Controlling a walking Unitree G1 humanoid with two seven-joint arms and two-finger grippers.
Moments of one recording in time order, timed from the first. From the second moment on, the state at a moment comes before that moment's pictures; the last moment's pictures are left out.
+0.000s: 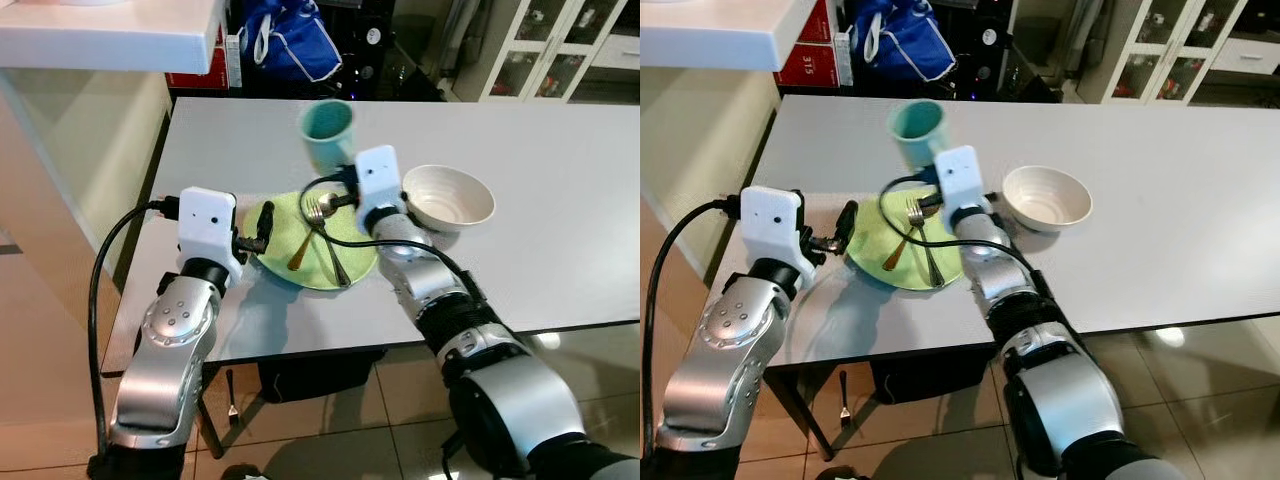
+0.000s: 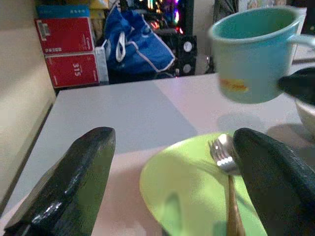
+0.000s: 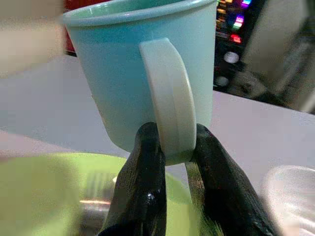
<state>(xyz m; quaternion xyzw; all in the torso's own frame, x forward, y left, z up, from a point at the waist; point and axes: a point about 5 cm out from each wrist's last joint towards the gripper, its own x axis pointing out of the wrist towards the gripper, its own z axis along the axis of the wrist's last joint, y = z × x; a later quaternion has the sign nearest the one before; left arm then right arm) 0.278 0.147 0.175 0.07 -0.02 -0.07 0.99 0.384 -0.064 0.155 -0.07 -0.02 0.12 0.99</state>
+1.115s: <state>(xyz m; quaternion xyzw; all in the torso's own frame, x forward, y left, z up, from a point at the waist) 0.285 0.141 0.176 0.07 -0.01 -0.12 0.99 0.315 -0.126 0.144 -0.09 -0.11 -0.09 0.99</state>
